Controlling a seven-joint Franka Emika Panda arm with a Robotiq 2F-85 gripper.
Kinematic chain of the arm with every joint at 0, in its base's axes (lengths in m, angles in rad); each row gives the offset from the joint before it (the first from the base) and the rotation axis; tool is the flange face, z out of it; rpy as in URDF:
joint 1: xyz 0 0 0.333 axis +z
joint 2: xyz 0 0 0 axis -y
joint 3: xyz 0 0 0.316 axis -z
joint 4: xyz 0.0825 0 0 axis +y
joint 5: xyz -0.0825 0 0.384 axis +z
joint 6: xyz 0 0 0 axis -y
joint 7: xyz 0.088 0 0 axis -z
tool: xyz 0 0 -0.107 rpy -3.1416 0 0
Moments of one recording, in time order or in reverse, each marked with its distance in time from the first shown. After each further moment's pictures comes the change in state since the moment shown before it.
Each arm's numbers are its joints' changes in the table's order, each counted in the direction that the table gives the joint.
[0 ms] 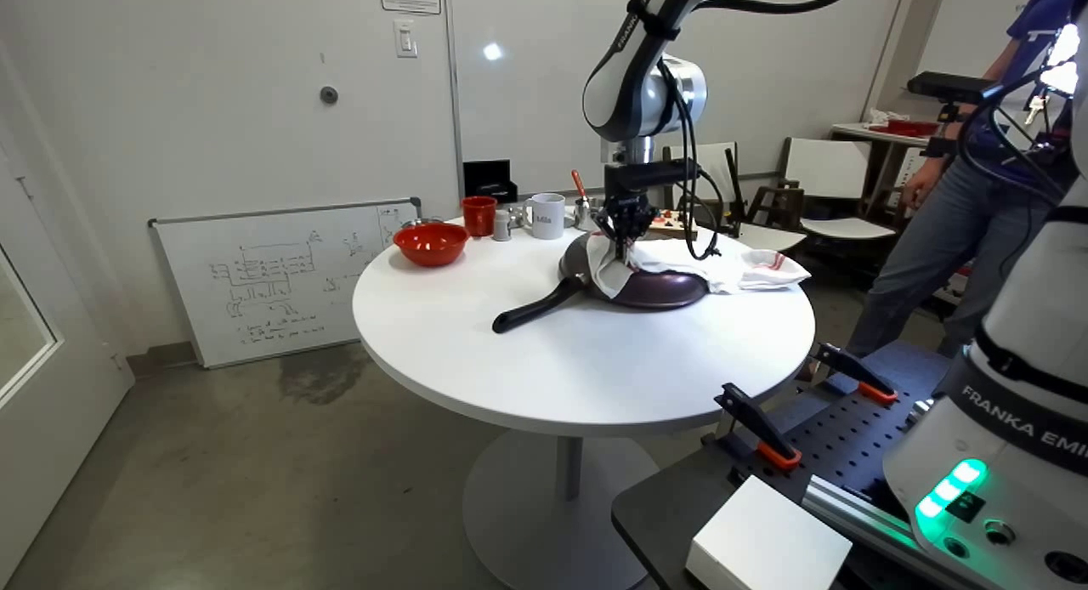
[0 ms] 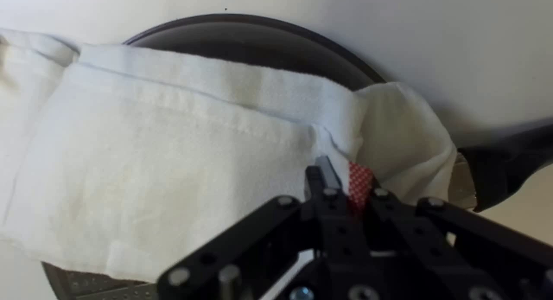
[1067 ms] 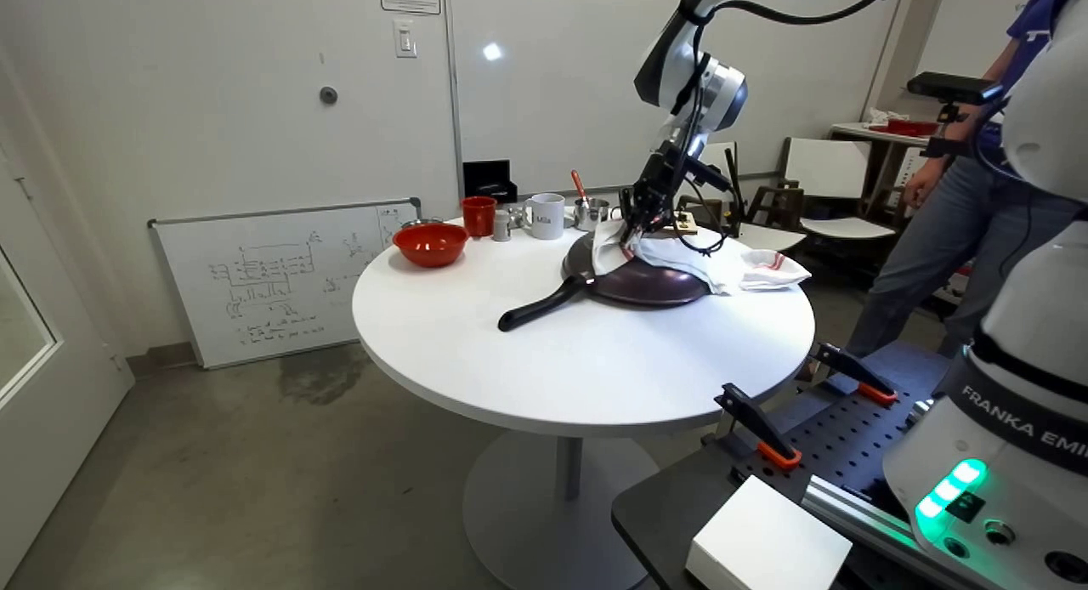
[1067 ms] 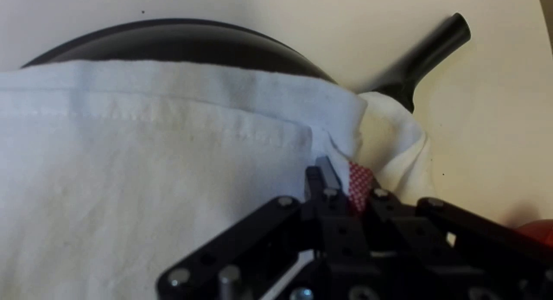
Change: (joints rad) arm -0.368 -0.132 -0.140 -0.234 0.603 -0.335 -0.447
